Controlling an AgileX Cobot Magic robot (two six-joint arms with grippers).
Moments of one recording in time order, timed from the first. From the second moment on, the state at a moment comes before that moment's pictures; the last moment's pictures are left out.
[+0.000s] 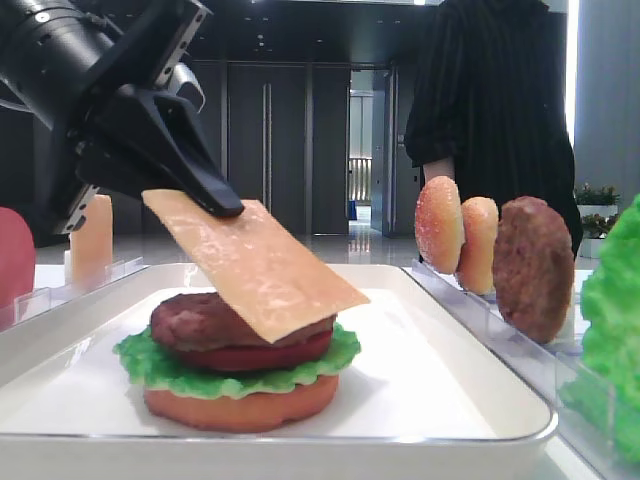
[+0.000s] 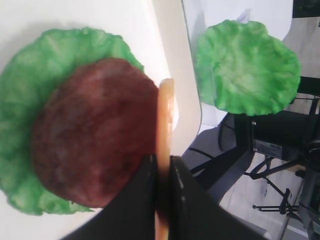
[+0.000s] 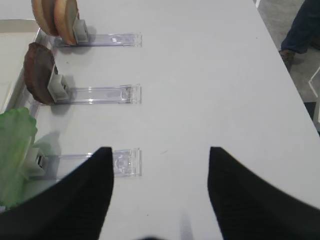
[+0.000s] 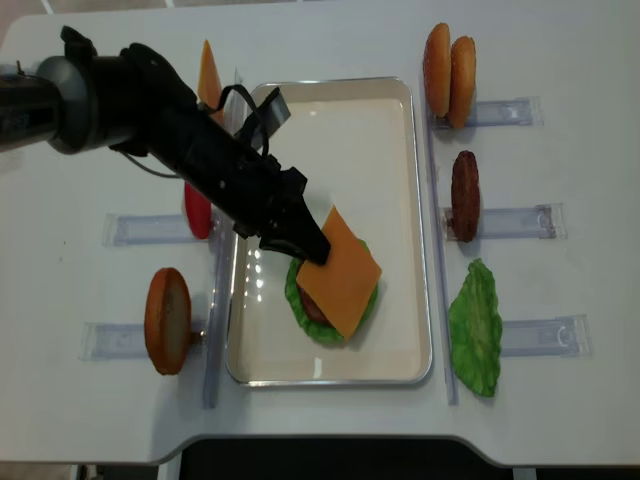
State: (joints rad) left arm -0.32 1.88 -1.07 -1.00 1.09 0.64; right arm 0.03 -0.01 -0.51 0.00 1.13 -0.01
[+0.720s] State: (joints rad) left arm -0.32 1.88 -1.07 -0.91 1.03 0.57; right arm 0.03 -0.01 -0.51 0.00 1.13 -0.01
